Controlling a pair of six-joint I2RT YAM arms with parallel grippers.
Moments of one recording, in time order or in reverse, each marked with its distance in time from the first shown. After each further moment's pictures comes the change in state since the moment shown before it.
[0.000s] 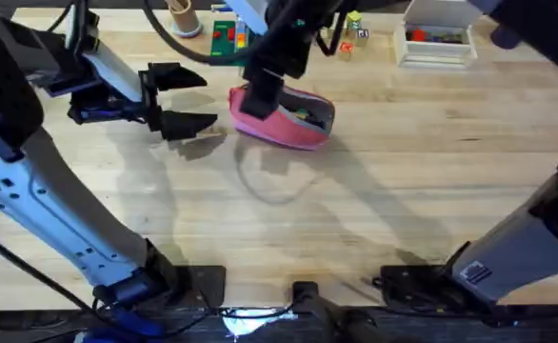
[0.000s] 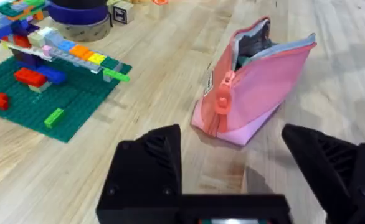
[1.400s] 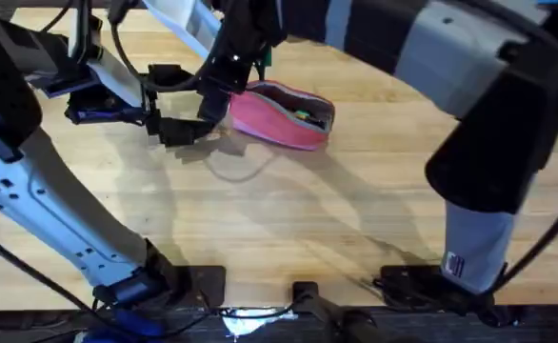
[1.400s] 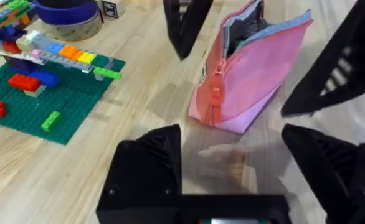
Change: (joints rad) left arm 0.010 0.000 0.000 -0.031 -0.059 0.122; right arm 0.052 0.288 0.061 0.300 -0.005 0.069
